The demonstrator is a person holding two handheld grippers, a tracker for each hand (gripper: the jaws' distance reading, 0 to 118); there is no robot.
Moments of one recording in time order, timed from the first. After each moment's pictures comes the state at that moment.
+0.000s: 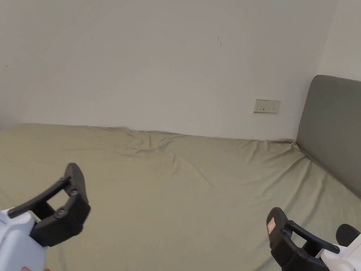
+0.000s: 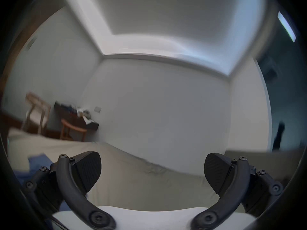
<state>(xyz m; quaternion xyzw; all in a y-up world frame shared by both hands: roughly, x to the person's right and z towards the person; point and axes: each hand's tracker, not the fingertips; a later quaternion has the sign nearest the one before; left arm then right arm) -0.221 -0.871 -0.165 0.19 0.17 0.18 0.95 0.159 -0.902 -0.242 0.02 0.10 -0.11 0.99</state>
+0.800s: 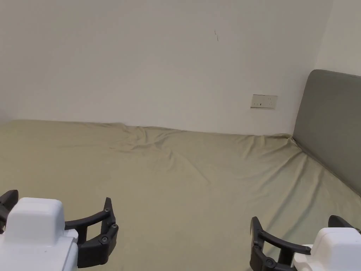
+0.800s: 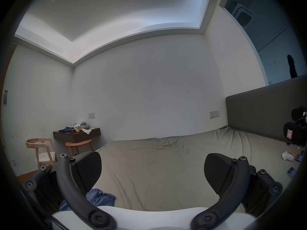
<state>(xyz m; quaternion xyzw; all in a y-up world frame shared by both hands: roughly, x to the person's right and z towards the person) -0.177 -0.891 -0.202 0.01 0.16 -0.08 0.98 0.132 -0.906 -0.244 0.01 0.07 0.04 1.00</state>
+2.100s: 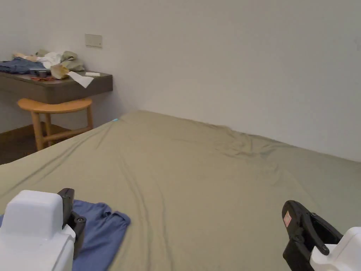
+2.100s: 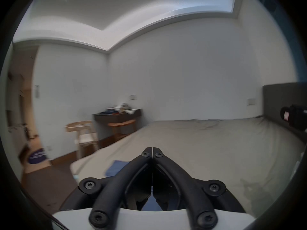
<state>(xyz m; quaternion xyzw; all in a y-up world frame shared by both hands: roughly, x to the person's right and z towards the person) -0.280 -0.881 -0.069 -0.08 0.37 -0.06 0.92 -0.014 -0.892 -0.259 0.00 0.37 -0.02 0.93</state>
